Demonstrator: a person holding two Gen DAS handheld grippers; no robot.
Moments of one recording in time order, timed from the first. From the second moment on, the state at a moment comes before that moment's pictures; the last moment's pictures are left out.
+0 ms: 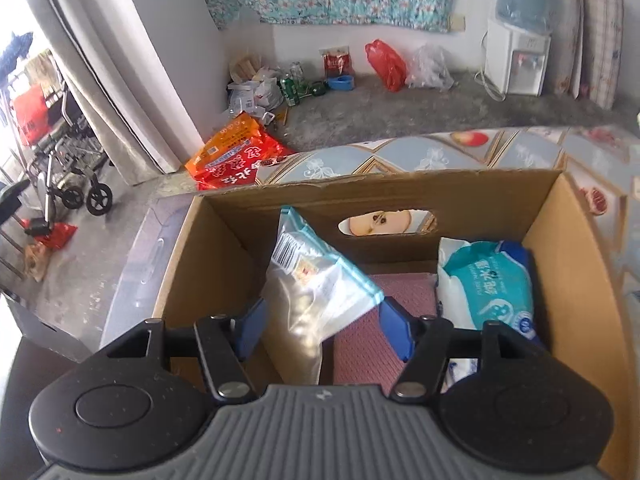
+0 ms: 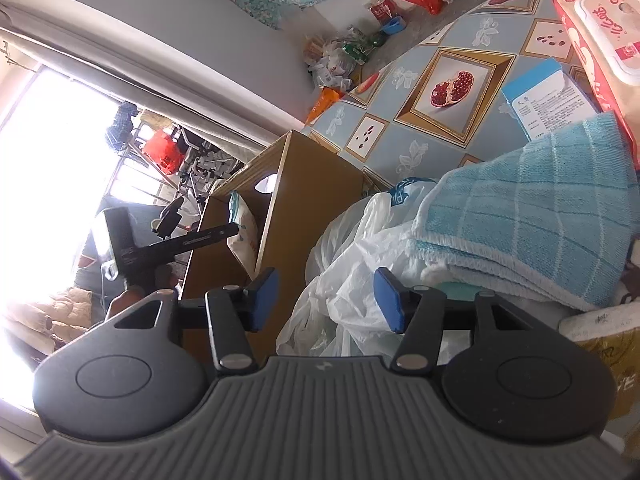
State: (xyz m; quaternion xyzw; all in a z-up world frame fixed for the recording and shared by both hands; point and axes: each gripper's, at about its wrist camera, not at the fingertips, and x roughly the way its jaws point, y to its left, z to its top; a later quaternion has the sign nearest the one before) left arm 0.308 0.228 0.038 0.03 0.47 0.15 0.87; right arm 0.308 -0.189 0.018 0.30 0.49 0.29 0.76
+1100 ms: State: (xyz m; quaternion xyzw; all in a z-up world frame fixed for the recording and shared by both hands) left arm 0.344 0.222 -0.014 0.08 0.47 0.22 0.85; right arm 0.267 -0.249 0.043 0.30 0.46 0.23 0.80
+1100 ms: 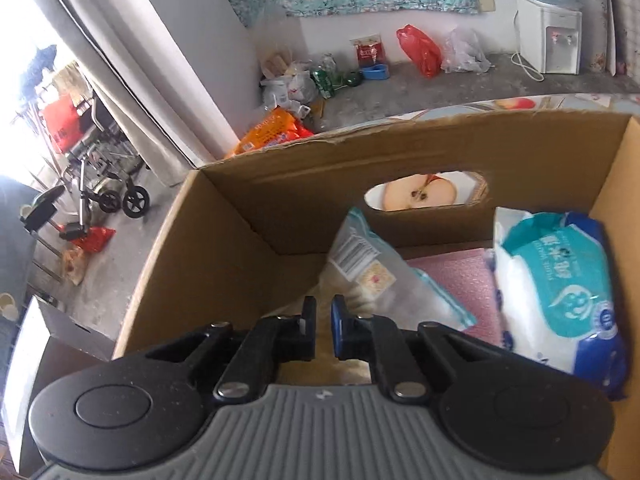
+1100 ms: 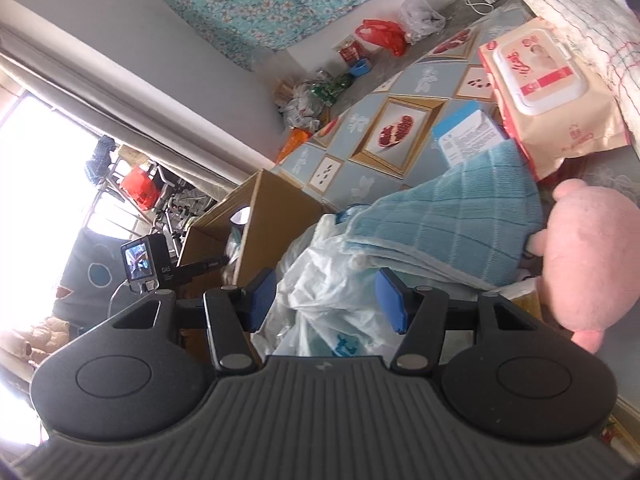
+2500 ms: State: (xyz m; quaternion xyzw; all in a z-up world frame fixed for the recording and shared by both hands) left arm 0.349 -0.038 0.044 0.03 0.47 -0.10 0.88; right arm 0.342 -0.314 0.026 0.28 0.45 0.17 0.83
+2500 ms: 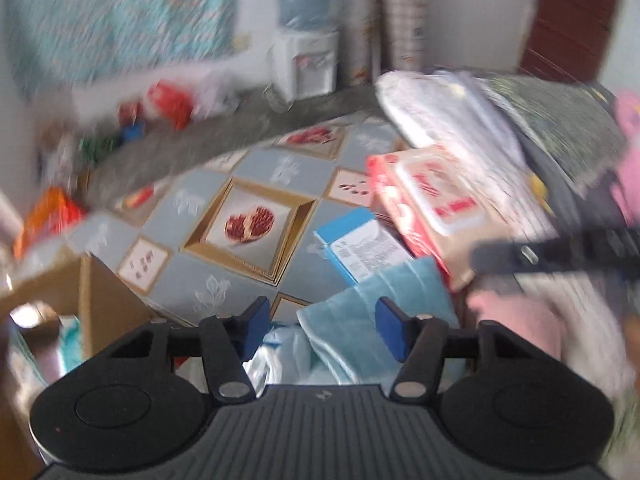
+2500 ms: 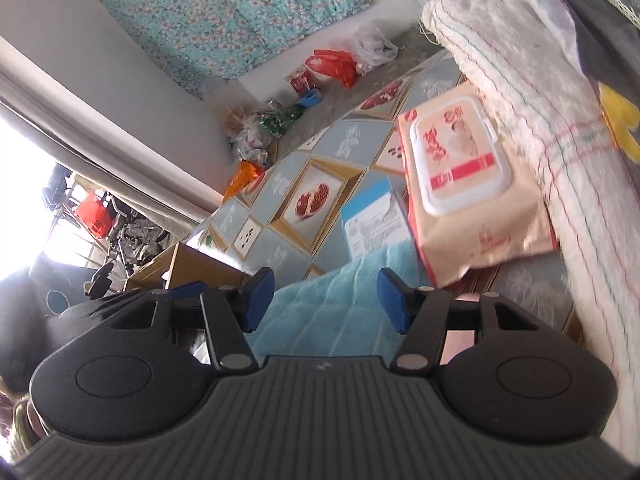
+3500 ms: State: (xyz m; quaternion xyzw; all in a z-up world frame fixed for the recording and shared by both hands) left arm 0.488 -0.075 -0.056 -0.10 0.61 -0.11 0.78; right arm 0.362 -0.308 -0.022 0.16 0.48 0.21 0.83
